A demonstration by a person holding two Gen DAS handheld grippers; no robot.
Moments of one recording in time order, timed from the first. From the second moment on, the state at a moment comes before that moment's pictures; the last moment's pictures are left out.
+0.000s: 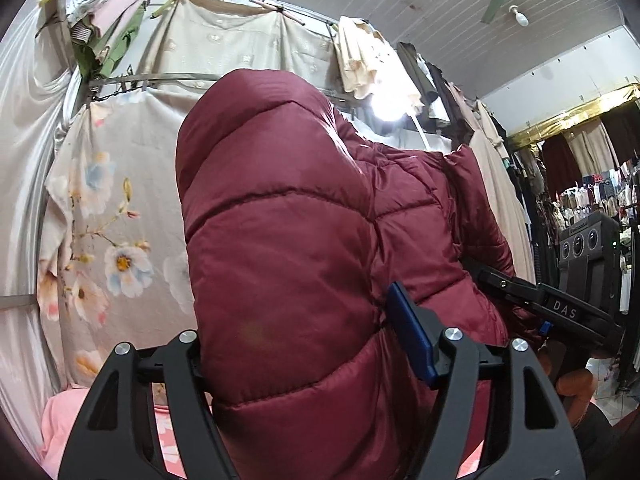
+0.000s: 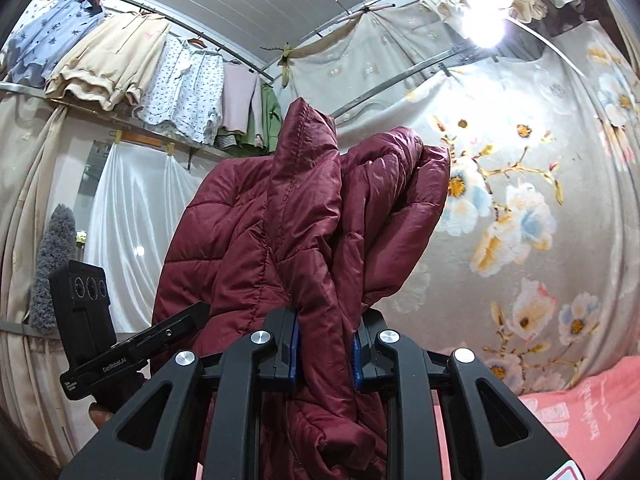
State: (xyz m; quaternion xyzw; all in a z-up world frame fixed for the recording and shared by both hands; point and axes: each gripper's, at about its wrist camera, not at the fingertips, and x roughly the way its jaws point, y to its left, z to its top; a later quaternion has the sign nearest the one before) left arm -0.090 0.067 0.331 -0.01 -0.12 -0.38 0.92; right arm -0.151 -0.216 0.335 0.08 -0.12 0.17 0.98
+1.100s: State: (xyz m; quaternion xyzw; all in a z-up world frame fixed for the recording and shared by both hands) left arm 0.321 0.019 -0.033 -0.01 0.34 -0.29 0.89; right arm 0.241 -0.228 -0.036 0.25 0.29 0.09 0.92
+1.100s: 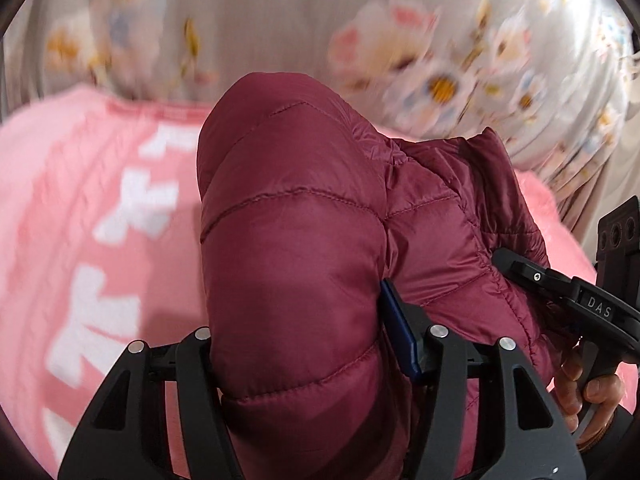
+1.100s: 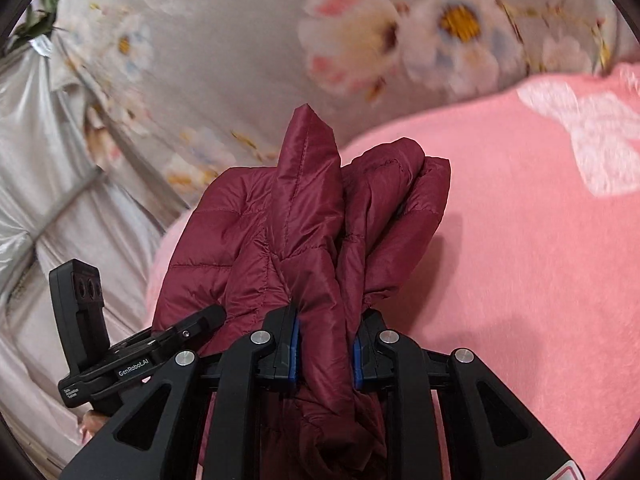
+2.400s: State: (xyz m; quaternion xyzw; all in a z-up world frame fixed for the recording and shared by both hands) left arm 0.316 0.025 -0.048 -0.03 0.41 -0.09 0.91; right arm 0.255 -0.203 -0.059 0.12 0.38 -0.04 0.92
